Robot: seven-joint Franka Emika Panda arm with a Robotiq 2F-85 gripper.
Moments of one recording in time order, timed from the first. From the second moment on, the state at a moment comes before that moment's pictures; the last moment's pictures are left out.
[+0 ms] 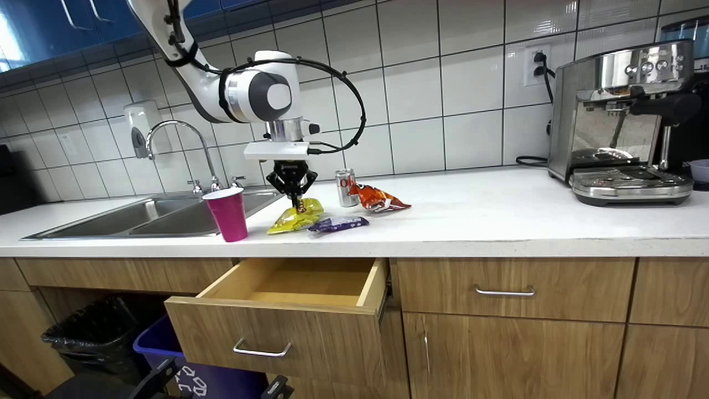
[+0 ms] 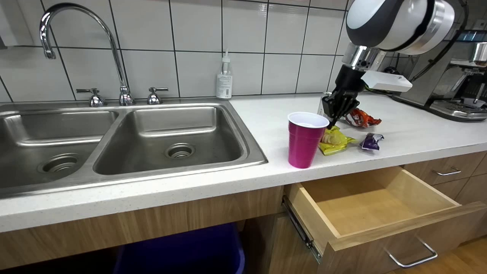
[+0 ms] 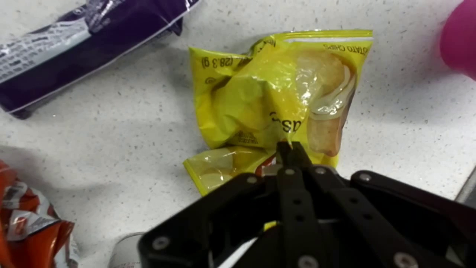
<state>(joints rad) -0.03 0.34 0.10 -2.07 0.16 2.54 -0.32</state>
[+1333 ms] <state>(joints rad) -0.03 0.11 0.10 -2.22 0.20 2.47 -0.53</state>
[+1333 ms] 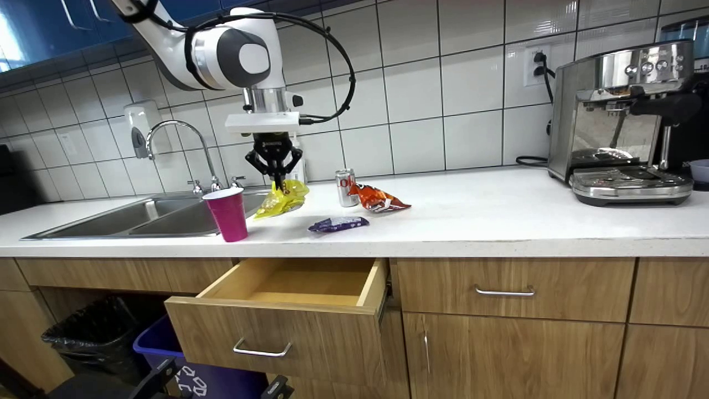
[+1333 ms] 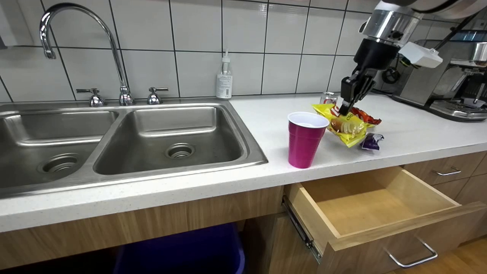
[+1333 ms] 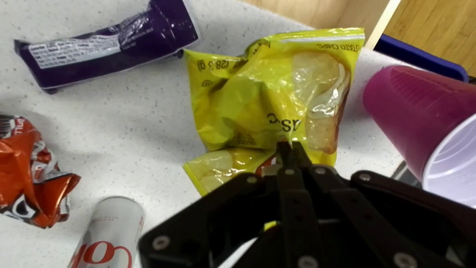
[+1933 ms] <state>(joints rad) -0.03 0.05 0.06 -2.34 0.20 2.47 -0.53</state>
